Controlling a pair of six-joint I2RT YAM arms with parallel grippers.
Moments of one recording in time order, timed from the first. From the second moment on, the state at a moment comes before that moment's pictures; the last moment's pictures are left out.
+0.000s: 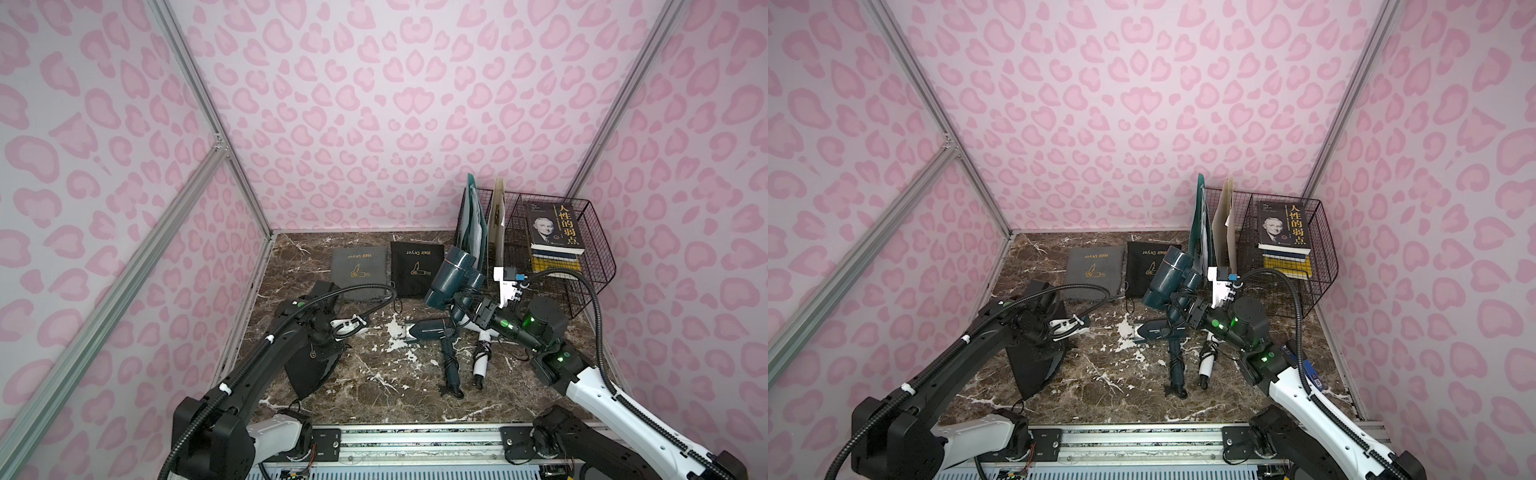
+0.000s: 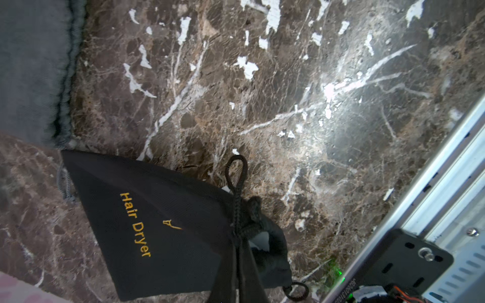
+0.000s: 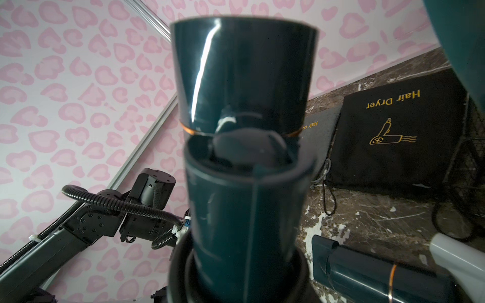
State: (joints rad) left arm -0.35 1.25 0.96 -1.11 0.07 0.82; right arm 0.51 0.84 0.57 0.18 -0.36 0.83
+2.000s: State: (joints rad) left arm -0.44 1.29 0.67 -0.79 -0.01 0.69; right arm 0.48 0.77 0.49 0.16 -0.32 0.83
